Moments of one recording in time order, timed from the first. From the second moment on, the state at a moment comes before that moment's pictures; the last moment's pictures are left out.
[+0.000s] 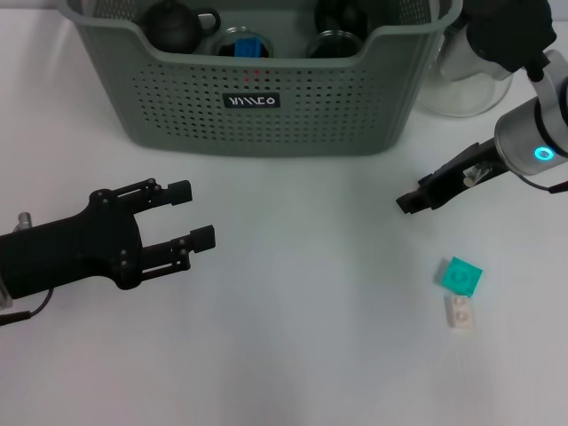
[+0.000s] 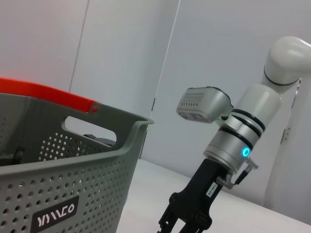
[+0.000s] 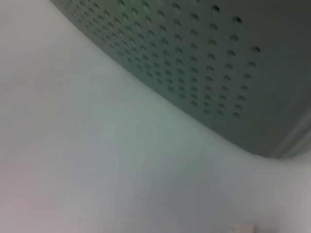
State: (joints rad) left arm -0.32 -2.17 0.42 0.72 2.06 1.85 -1.19; right arm 0.69 2.10 -1.34 -0.96 -2.55 -1.24 2.45
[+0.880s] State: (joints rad) left arm -0.32 -2.17 0.41 0.72 2.06 1.85 -1.19; right arm 0.68 2.10 -1.35 -0.92 -2.58 -1.17 2.46
